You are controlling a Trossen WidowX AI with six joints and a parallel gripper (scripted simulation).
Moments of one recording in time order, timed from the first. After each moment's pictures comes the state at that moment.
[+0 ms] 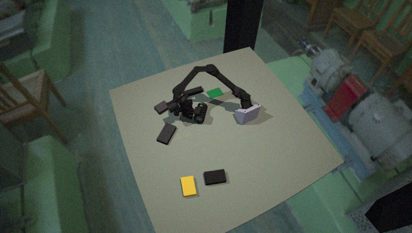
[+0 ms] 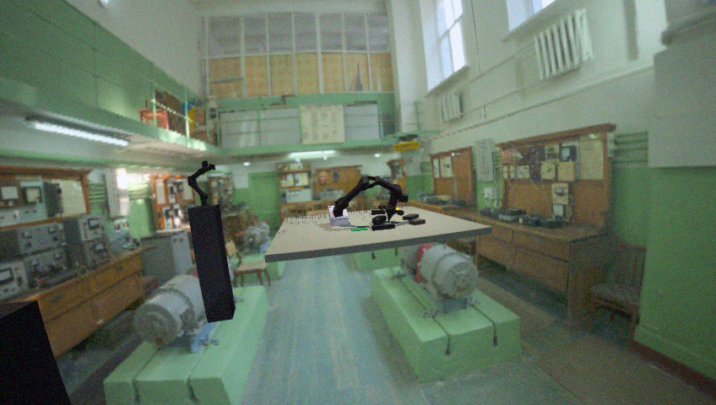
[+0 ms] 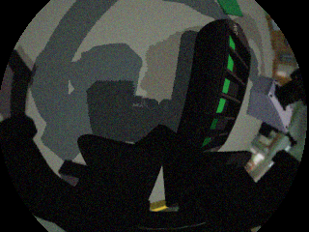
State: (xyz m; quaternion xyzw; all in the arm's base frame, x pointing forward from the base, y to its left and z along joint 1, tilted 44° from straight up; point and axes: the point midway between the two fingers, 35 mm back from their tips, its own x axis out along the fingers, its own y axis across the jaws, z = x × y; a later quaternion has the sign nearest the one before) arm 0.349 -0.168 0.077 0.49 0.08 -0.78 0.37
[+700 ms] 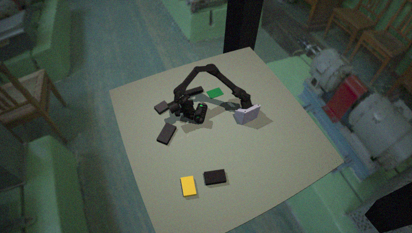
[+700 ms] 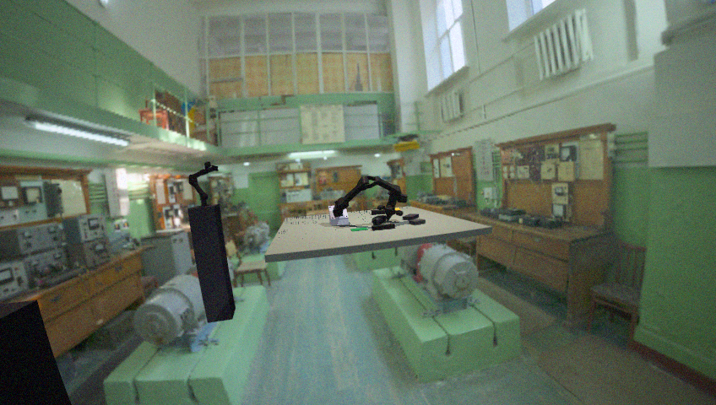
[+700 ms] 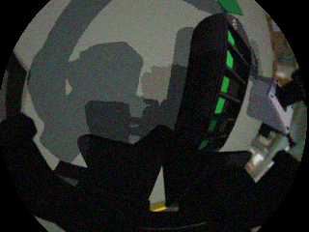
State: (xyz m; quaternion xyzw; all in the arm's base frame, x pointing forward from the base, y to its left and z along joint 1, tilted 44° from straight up) arm 0.343 -0.166 0.071 0.49 0.08 -0.78 0.37
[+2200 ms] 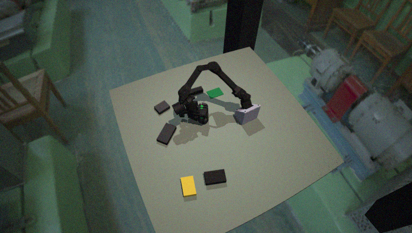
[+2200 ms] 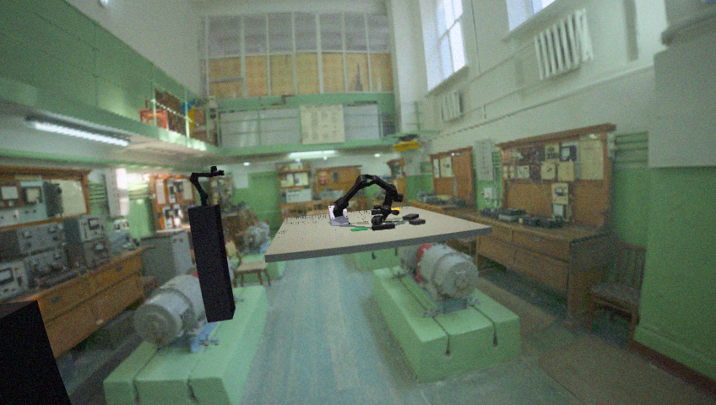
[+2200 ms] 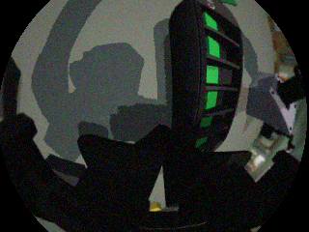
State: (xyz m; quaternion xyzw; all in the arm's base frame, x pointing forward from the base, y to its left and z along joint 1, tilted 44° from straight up) arm 0.325 -0.146 0.055 0.49 0.08 -0.78 0.38
